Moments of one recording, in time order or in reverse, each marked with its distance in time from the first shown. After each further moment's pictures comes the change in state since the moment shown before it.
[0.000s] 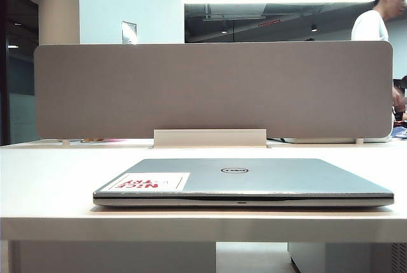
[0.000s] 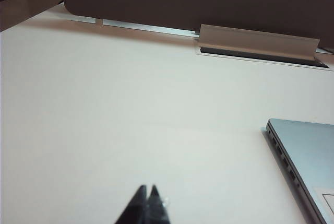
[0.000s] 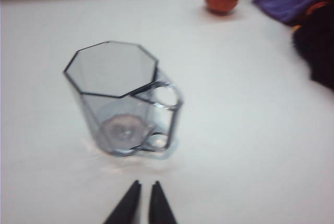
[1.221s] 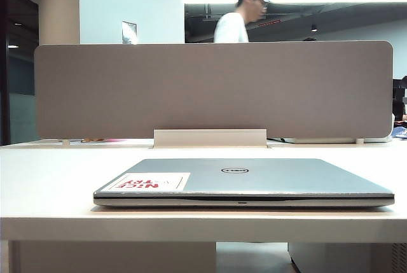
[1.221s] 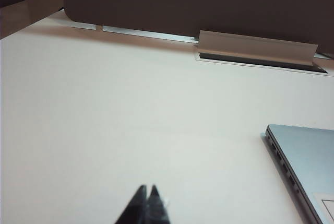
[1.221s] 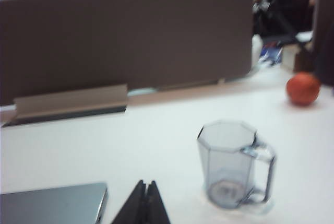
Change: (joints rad) left arm 0.000 0.000 0.000 0.020 0.000 0.003; right arm 0.242 -0.916 -0.228 -0.257 -0.007 0.125
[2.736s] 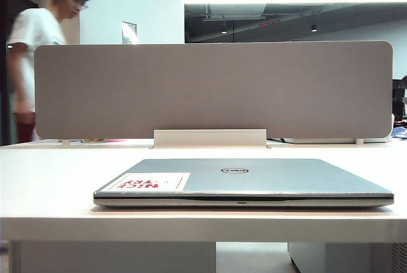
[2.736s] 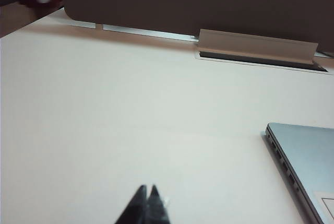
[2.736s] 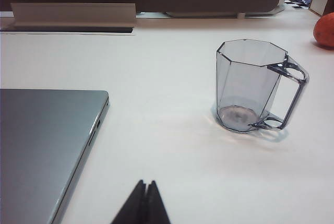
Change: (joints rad) left arm 0.000 0.000 0.000 -0.005 0.000 0.000; right arm 0.000 -0.018 -0.111 -0.135 -0.083 -0.100
